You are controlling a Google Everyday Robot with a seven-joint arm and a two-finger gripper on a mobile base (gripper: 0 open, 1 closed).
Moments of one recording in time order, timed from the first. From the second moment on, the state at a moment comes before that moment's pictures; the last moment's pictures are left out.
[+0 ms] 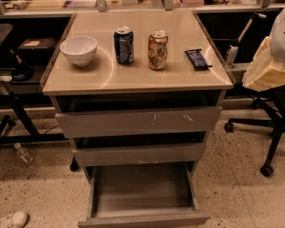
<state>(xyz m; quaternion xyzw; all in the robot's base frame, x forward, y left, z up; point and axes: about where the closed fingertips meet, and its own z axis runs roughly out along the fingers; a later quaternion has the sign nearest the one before) 0.438 -0.217 0.976 -0.60 0.78 -0.03 0.16</state>
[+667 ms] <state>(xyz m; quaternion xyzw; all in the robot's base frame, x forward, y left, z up) 0.436 -0.215 0.970 -0.60 0.78 -0.03 0.16</state>
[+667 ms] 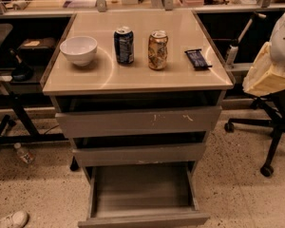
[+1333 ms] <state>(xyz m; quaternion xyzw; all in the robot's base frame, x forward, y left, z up) 0.403 -0.205 0.859 -0.58 0.81 0.01 0.12</state>
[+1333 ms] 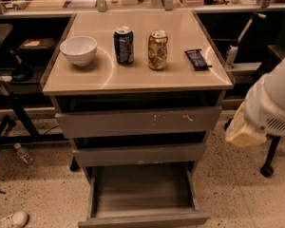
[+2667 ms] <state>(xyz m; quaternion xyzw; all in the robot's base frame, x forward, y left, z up) 0.363 -0.192 0.721 -0.57 0.82 0.06 0.07</state>
